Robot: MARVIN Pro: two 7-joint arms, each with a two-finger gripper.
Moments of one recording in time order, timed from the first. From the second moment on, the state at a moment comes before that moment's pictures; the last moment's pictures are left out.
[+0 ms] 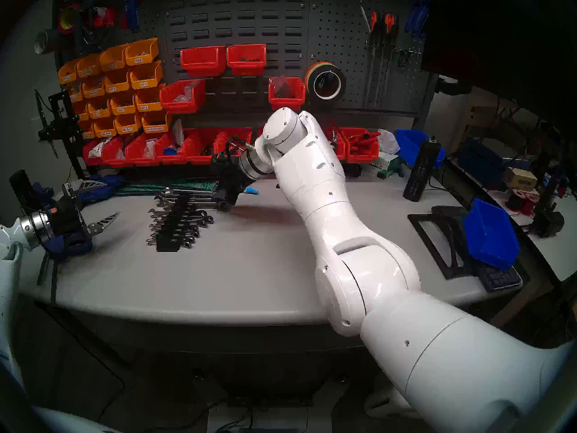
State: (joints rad) left arm 1.65 -0.76 -2.11 -1.41 -0.19 -0.50 -1.05; right arm -0.57 -1.76 1.33 -0.93 -0.75 0.15 1.40
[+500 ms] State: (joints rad) left arm 1.65 -0.76 -2.11 -1.41 -0.19 -0.50 -1.05; right arm -0.58 -1.78 1.31 -0.92 -0.75 0.14 1.42
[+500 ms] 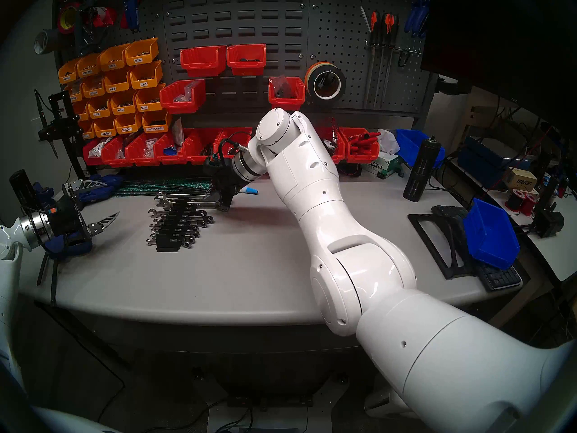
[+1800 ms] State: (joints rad) left arm 1.65 -0.76 -2.11 -1.41 -0.19 -0.50 -1.05; right arm -0.65 -1.76 1.31 -0.97 -0.77 0.15 1.46
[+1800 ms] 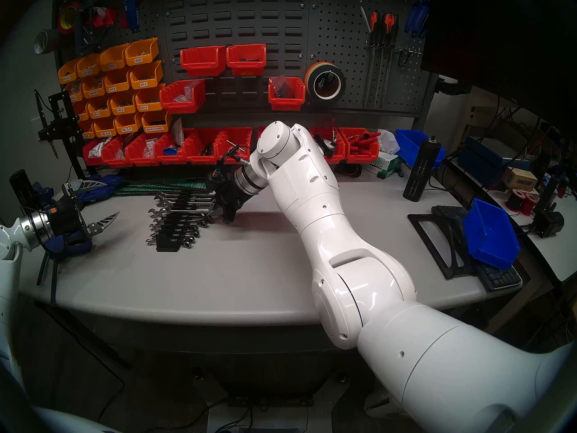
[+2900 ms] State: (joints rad) left arm 1.65 -0.76 -2.11 -1.41 -0.19 -0.50 -1.05; right arm -0.63 -1.77 1.36 -0.92 -0.77 0.05 1.38
